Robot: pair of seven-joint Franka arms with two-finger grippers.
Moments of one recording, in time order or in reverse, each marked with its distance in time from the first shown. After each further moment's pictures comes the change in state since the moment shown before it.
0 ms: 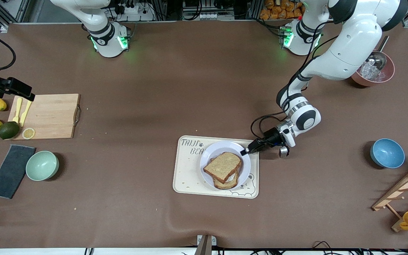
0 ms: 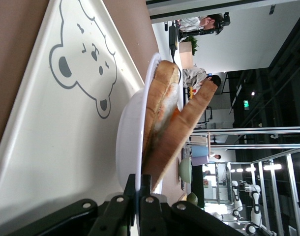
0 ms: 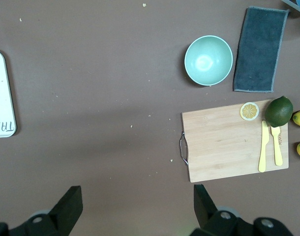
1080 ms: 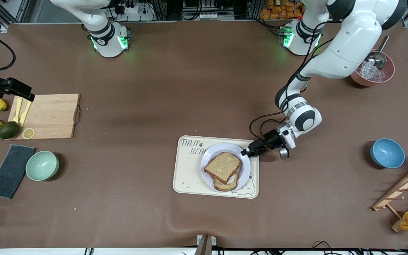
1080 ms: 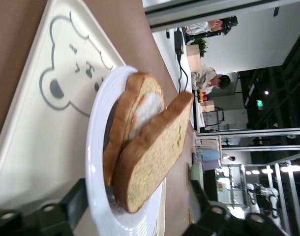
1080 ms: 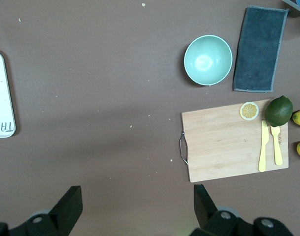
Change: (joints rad) left arm -0.009 -0.033 -0.007 0.031 0.000 0.102 -0.016; right arm -0.001 0.001 -0.001 0.000 0.000 0.000 0.001
